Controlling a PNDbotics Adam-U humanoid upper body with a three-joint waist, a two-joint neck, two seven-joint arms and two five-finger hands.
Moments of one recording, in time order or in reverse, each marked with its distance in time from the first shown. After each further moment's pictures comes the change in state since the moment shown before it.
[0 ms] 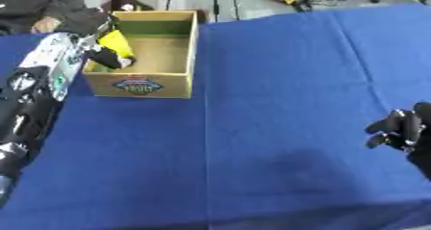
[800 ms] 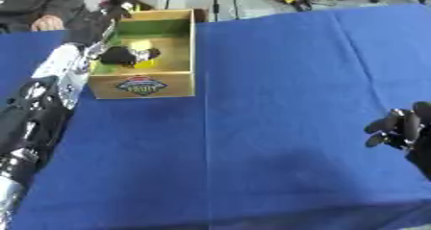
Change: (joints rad) left arm 0.086 0.000 0.005 -0.193 0.301 -0.040 0.229; right arm 0.001 0.001 -0.002 0.000 0.000 -0.004 0.001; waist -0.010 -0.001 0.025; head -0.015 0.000
